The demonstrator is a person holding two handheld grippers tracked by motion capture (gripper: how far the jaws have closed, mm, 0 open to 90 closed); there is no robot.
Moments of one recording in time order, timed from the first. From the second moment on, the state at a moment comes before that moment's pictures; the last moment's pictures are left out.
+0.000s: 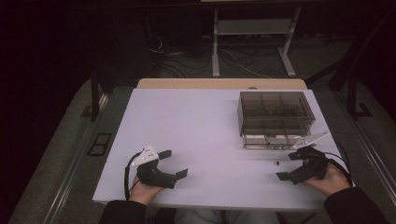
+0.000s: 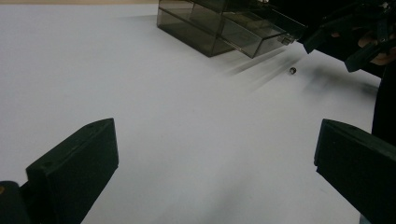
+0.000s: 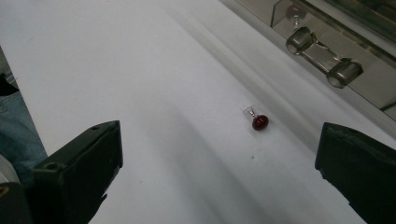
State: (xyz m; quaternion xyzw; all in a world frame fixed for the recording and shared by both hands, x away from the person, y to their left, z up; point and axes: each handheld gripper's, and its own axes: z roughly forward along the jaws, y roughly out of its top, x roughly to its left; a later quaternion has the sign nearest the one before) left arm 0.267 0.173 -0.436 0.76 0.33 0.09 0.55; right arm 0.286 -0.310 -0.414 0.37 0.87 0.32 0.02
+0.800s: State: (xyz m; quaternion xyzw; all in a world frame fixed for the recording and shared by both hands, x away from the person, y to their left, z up) left arm 0.267 0.172 -0.436 0.76 0.33 0.08 0.55; right arm 0.299 -0.300 -0.433 0.35 0.89 0.29 0.03
